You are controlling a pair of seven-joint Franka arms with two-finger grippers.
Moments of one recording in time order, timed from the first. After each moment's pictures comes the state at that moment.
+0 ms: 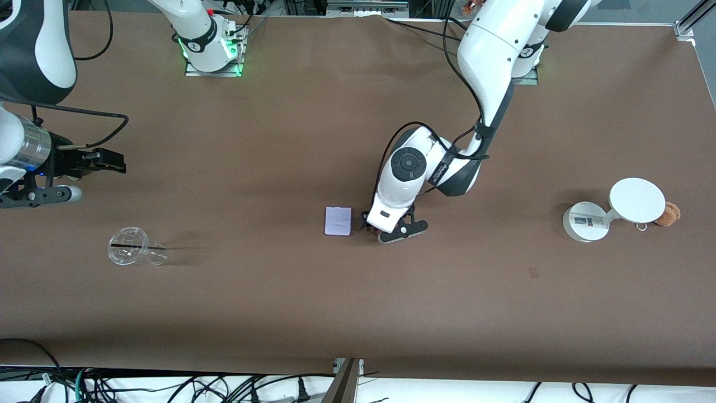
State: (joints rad) left arm -0.61 0.83 -0.03 -1.43 -0.05 2.38 -0.94; right arm 0.14 0.24 -0.14 -1.52 0.00 1.58 -0.14
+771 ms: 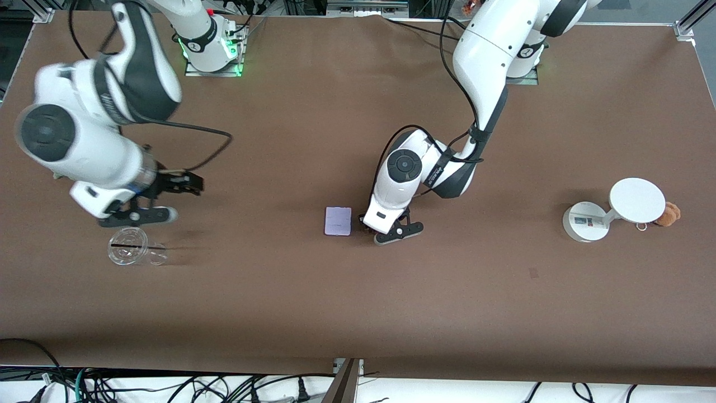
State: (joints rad) left arm -0.61 0.85 -0.03 -1.41 -0.04 2.40 -0.93; right arm 0.38 0.37 -0.13 -1.52 0.01 1.79 0.16
